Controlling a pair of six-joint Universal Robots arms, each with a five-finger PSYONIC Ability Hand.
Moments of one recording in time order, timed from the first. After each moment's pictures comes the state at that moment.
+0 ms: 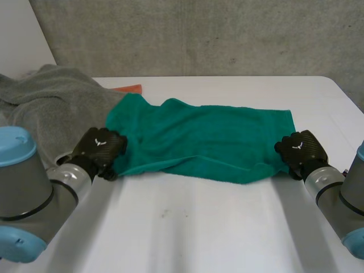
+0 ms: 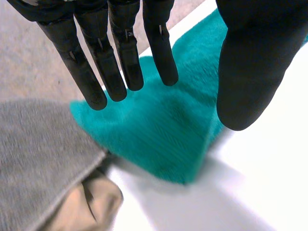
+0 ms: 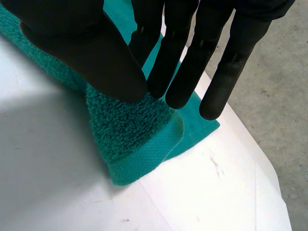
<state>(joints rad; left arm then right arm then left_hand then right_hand) 4.39 -1.86 -1.83 3.41 -1.43 3.57 1.77 -1.18 1.84 -0.38 1.41 2.46 0.68 0.67 0.67 0.67 0.49 1.14 1.18 1.20 1.20 1.02</state>
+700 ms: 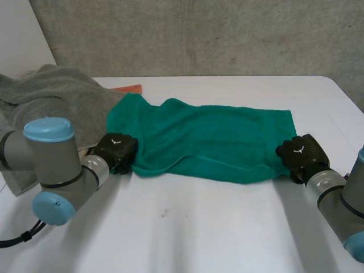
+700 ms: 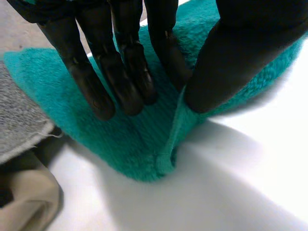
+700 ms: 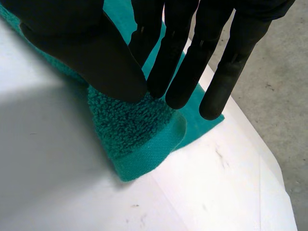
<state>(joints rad) 4.38 -2.23 -1.48 3.33 -1.41 3.48 1.76 -1.18 1.87 -0.38 1.41 2.45 1.17 1.18 1.17 1.18 0.97 1.14 1.18 1.20 1.20 1.02</state>
